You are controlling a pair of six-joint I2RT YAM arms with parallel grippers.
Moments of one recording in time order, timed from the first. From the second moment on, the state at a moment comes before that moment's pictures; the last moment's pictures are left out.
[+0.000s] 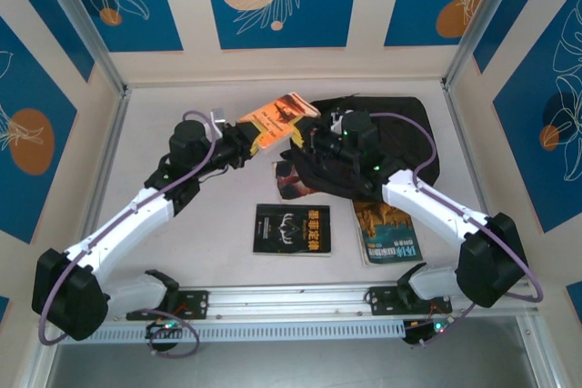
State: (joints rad) left arm -0.50 1.17 0.88 0.09 0.40 -1.44; right arm 0.60 1.32 0.97 0.11 -0.27 1.63
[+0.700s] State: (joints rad) left arm -0.46 1.05 1.12 -0.73 0.28 -0.90; right arm 0.46 1.55 1.54 -0.94 -0.17 0.89
